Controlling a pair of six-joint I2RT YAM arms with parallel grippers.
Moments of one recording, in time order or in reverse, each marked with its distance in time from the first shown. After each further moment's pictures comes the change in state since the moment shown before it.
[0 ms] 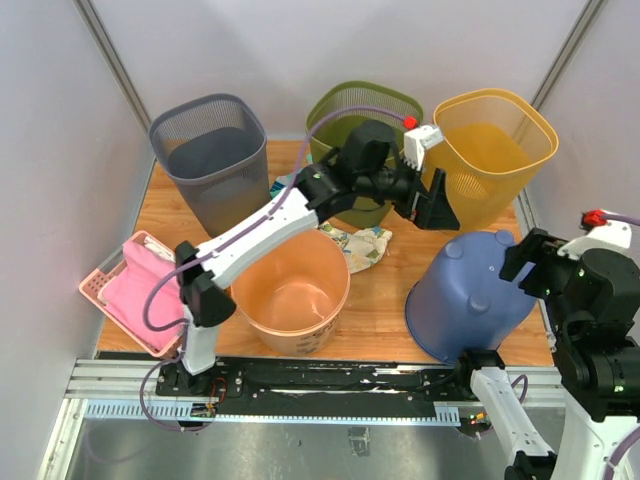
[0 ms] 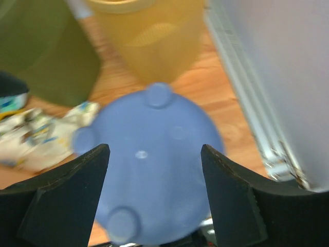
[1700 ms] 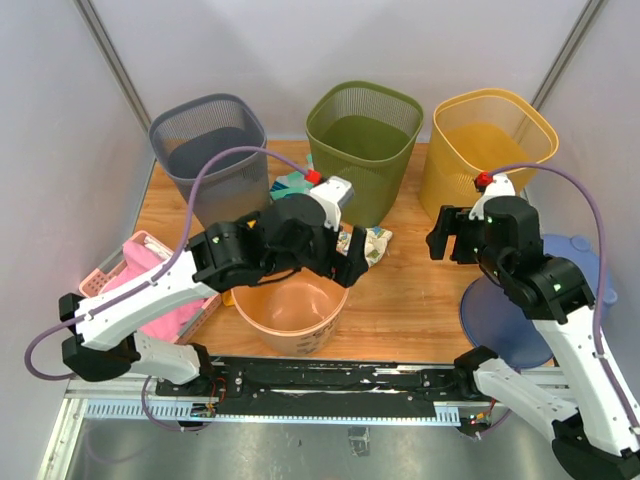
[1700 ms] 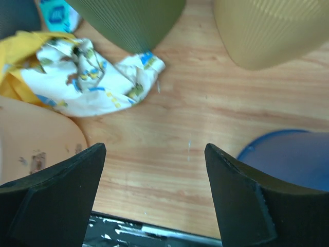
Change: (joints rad) left arm -0.166 -0.684 -0.545 -0.360 -0.761 0.009; right arm 0.431 0.223 -0.216 0.215 -0.083 0.079
